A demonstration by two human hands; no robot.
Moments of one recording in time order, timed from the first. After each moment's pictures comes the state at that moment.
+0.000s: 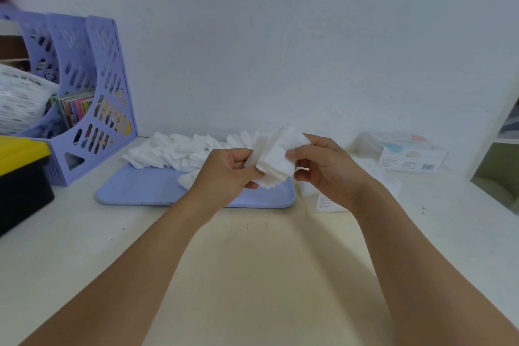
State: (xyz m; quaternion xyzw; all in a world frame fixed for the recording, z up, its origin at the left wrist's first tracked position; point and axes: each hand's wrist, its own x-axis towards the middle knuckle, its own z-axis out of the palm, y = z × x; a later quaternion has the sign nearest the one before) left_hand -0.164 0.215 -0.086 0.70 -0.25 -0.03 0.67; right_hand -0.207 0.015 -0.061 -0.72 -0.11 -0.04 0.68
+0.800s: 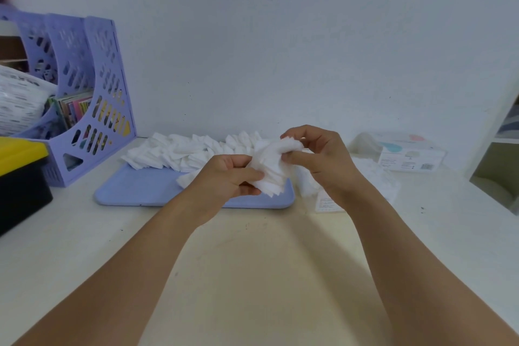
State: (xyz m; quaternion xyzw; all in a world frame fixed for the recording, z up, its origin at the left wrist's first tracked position) left_hand -0.160 0.221 -0.088 0.66 -0.23 -0.16 0.70; right_hand -0.204 0.018 -0.065 -0.76 -0.15 -0.22 0.59
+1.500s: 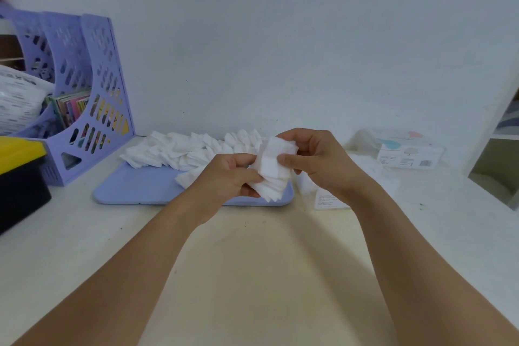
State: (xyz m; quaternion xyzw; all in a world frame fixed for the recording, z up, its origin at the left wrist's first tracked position) left_hand -0.161 0.216 -0.090 0.69 -0.23 -0.15 0.68; right_hand -0.204 0.014 -0.064 -0.79 -0.15 -0.15 0.57
